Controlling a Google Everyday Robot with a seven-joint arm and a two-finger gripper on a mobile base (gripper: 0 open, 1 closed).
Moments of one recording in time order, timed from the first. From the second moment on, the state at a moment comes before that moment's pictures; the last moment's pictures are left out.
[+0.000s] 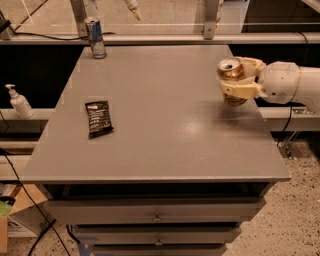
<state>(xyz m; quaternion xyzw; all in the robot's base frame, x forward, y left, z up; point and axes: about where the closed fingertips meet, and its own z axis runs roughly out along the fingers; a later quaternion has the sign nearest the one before) 0.606 -0.187 0.917 -0.49 0.56 0.29 0.60</state>
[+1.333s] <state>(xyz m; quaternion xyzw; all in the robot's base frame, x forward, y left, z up) 0.609 -0.213 0.911 -0.40 0.53 0.34 0.67</state>
